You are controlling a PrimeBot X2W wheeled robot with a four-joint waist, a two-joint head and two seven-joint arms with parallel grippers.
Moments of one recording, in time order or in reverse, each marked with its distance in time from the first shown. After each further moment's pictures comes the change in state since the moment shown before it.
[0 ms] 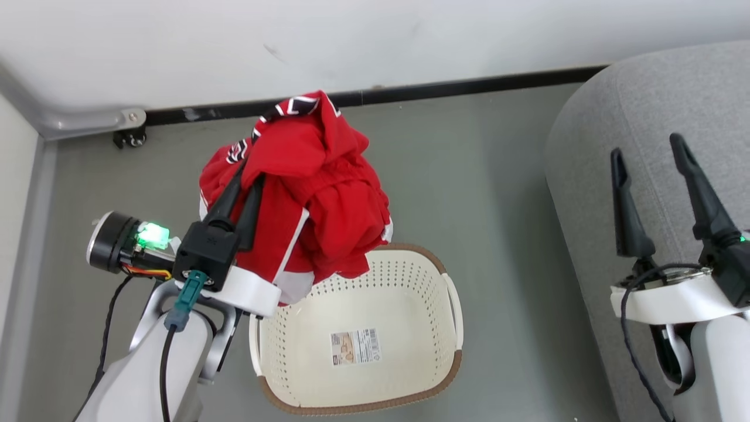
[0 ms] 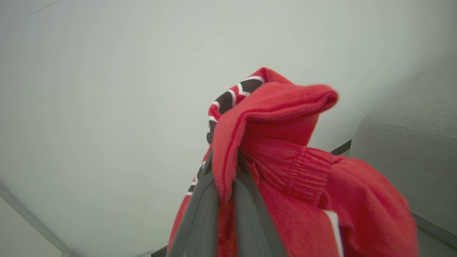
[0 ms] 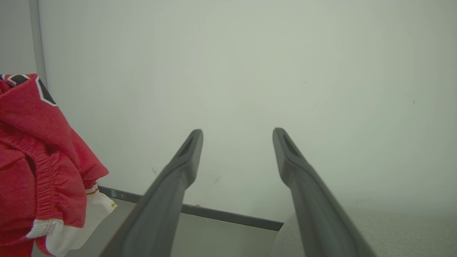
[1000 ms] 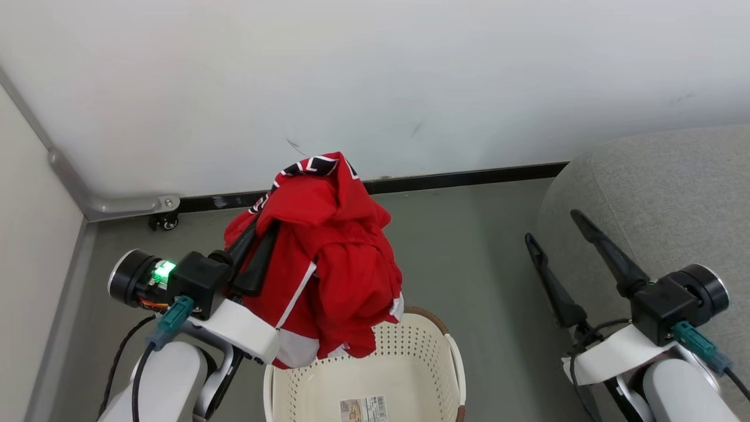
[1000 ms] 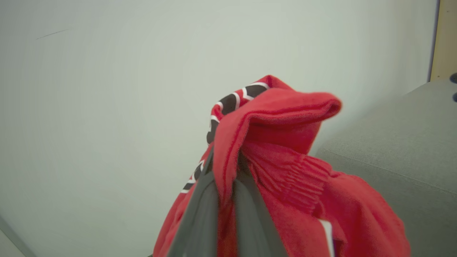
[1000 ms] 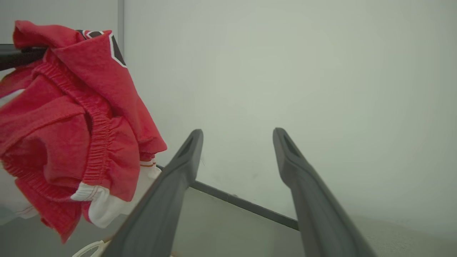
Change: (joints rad) left arm 0.101 -0.005 0.018 0.008 -0.148 -0.146 0.000; right arm 0.085 -0.091 0.235 0.057 0.076 0.000 0.050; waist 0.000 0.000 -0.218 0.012
